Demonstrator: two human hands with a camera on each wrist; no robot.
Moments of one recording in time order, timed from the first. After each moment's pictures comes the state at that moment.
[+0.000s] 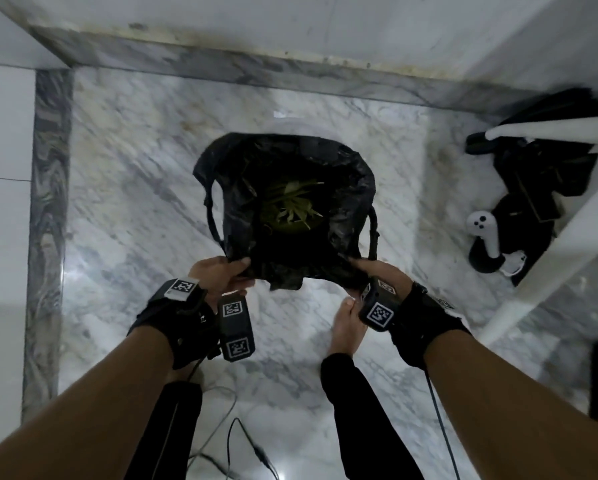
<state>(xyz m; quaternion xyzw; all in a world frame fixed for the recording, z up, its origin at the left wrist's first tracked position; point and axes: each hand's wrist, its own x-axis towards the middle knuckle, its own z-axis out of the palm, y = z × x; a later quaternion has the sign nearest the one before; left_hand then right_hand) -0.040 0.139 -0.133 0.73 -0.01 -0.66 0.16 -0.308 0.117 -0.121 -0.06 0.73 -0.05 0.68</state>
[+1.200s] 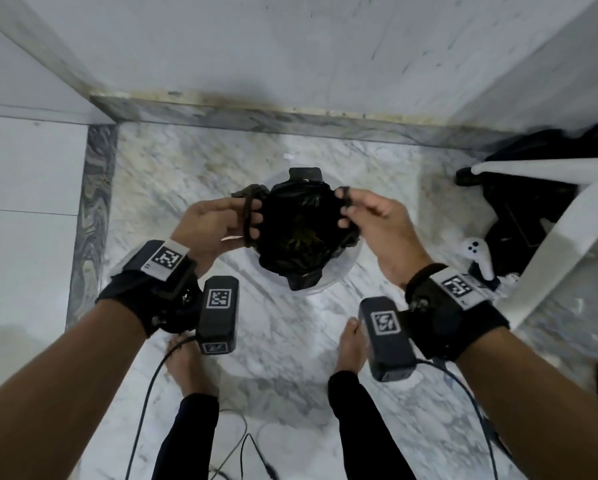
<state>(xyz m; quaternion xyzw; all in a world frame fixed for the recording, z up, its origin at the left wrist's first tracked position) -0.026 0.044 0.016 0.66 -0.20 -0.67 0.28 -0.259 0.035 0.010 -0.36 0.66 -0.28 0.59</state>
